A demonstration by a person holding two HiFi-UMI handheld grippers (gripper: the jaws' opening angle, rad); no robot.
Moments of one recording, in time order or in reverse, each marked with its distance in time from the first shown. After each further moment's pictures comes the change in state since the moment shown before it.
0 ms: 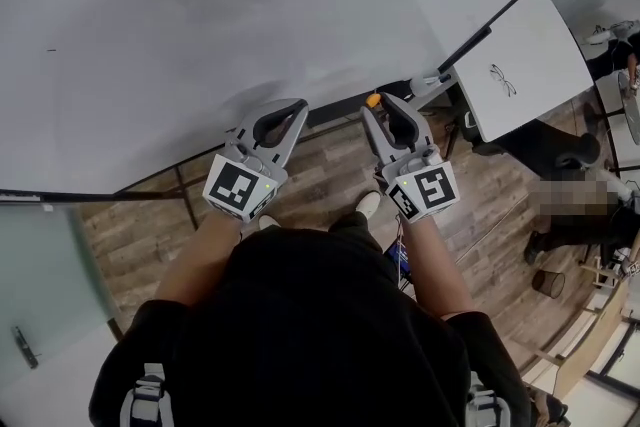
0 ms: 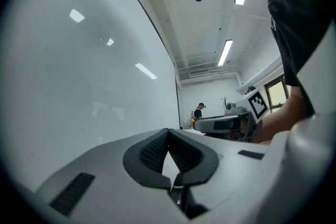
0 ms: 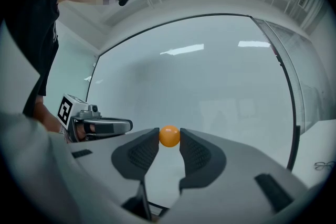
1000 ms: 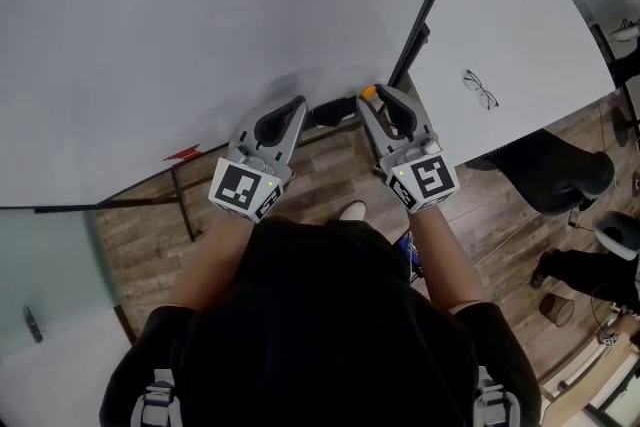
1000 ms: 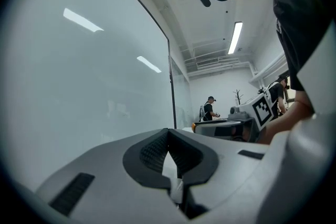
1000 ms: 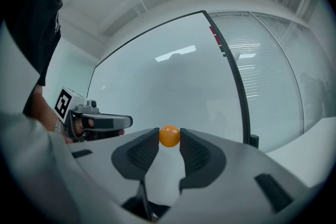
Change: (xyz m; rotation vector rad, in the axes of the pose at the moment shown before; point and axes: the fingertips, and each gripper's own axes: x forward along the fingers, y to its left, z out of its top) left arm 0.256 -0.102 -0.017 0.003 0.052 0.120; right arm -0.075 -0.263 -0.027 0.021 -0.026 0.075
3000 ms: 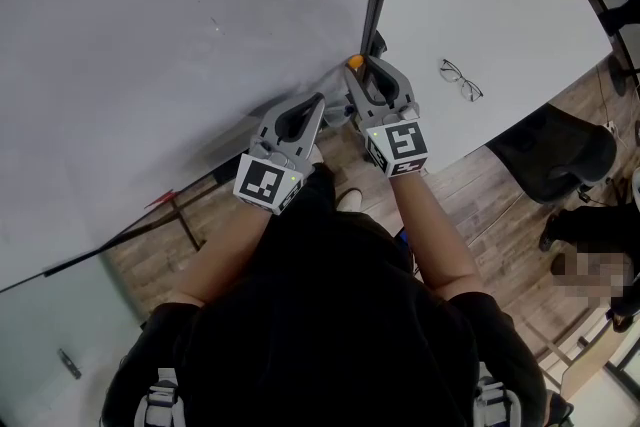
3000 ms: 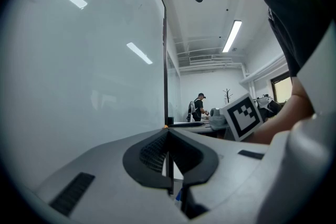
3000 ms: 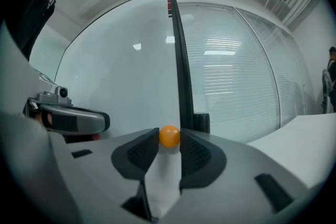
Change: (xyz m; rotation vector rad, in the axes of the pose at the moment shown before) left arm 0.160 -0.028 -0.060 -0.042 0.050 -0.147; right arm 0.046 -0.162 -0.071 0.013 0.094 -0.240
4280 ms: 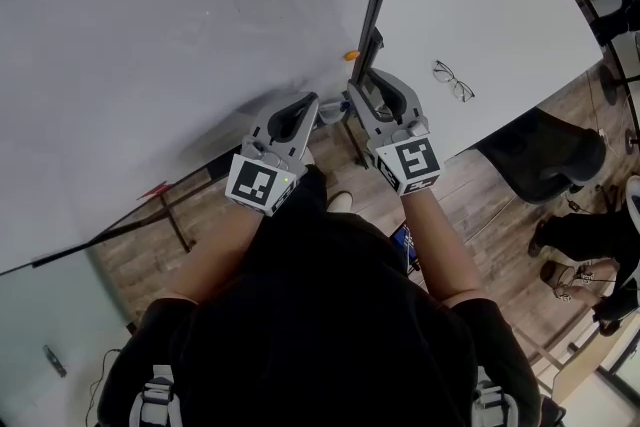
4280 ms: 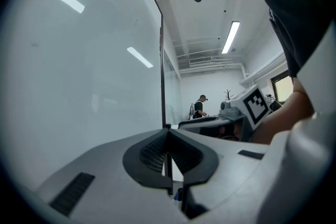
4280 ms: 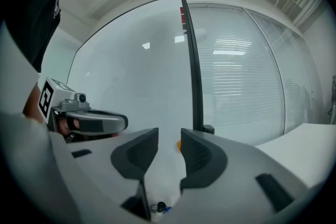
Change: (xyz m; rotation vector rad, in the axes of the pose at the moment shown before) left arm -0.020 -0.008 0.015 0.021 -0.026 0.016; right arm -0.043 0.025 0.024 -0.048 0.027 0.086
